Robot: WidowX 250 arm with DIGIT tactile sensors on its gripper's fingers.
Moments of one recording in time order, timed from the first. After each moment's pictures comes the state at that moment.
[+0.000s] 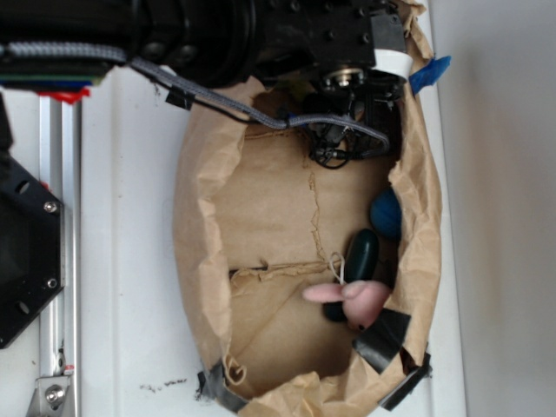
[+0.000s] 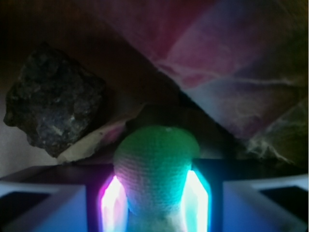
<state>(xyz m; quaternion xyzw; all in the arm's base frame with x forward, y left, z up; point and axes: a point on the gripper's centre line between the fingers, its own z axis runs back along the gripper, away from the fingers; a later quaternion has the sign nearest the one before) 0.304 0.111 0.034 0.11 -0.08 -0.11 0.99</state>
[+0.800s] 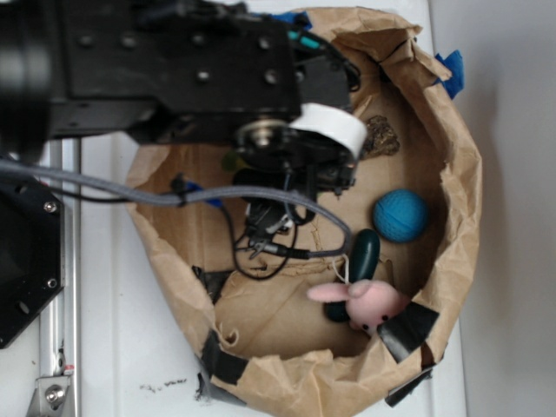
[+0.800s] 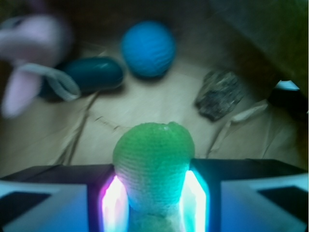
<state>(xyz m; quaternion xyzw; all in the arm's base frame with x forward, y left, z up) 0.258 0.027 0.103 0.02 -0.10 -0.17 0.98</state>
